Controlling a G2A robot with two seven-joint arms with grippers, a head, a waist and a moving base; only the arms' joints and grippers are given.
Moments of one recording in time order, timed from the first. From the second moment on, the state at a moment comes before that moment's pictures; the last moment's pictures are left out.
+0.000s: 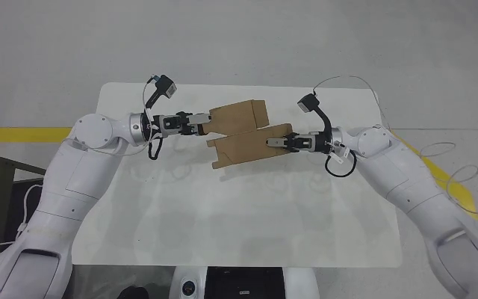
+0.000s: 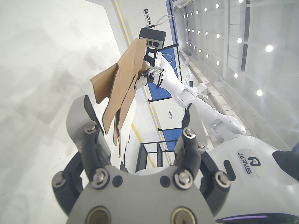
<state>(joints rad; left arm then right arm) 0.74 -0.96 -1.06 -1.27 -0.52 -0.35 -1.15 -0.48 -1.02 0.51 -1.00 0.67 -0.78 1.04</state>
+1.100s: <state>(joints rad) 0.74 -0.98 -1.06 -1.28 -0.51 -0.34 -1.16 -0.49 -1.04 0.54 -0.97 0.62 -0.78 1.05</state>
